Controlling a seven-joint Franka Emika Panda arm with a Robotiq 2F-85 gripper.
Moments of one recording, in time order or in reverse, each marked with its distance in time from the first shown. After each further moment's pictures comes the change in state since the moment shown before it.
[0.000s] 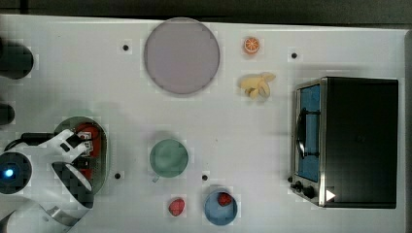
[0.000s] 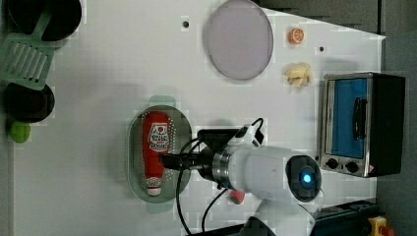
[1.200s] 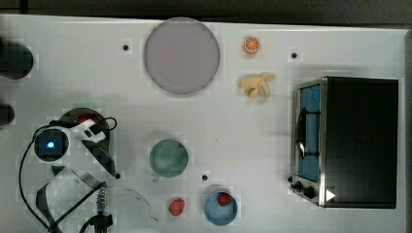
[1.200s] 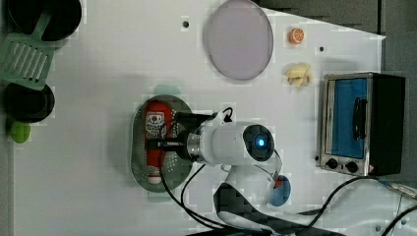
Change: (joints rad) arm 0.081 0.339 -0.143 0.115 -0.195 0.148 0.110
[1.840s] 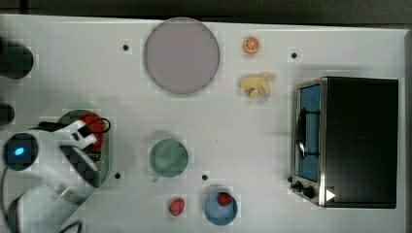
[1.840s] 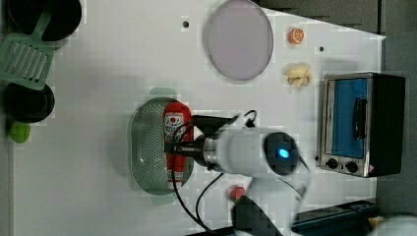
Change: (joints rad) arm -0.003 -0.249 0.033 -0.031 0.105 -0.218 0.002
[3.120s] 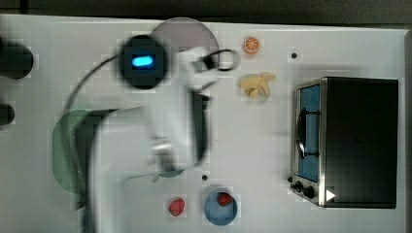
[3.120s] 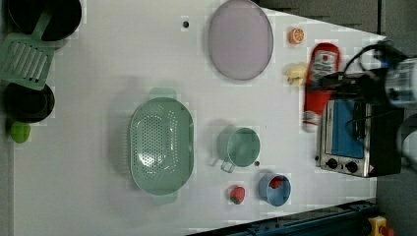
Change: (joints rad) arm -0.222 -0.309 -0.364 0.218 0.134 -0.449 -0.470
